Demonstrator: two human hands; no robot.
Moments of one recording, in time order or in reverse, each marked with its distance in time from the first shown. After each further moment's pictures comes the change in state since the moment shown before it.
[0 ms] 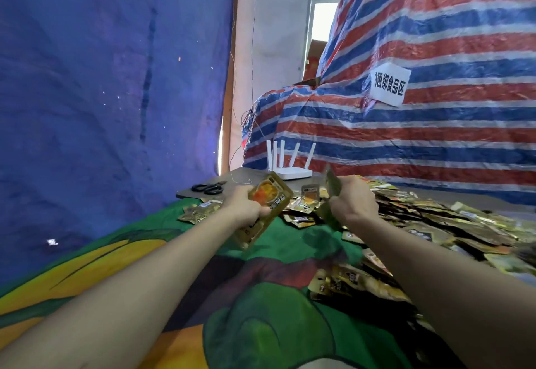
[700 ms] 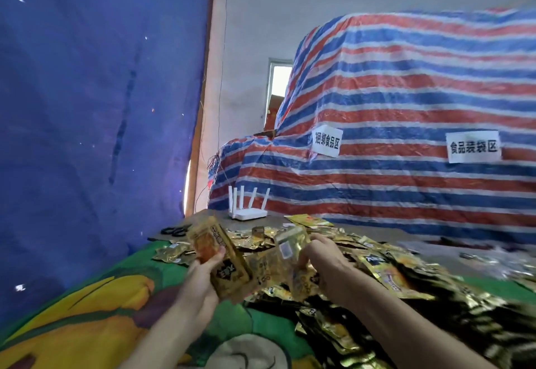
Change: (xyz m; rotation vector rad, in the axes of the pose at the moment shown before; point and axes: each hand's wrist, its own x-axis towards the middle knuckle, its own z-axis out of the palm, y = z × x) left_hand -0.190 0.045 0.012 -1.150 -0.030 -0.076; right_hand -0.163 -0.021 -0.198 0.798 -0.367 0.319
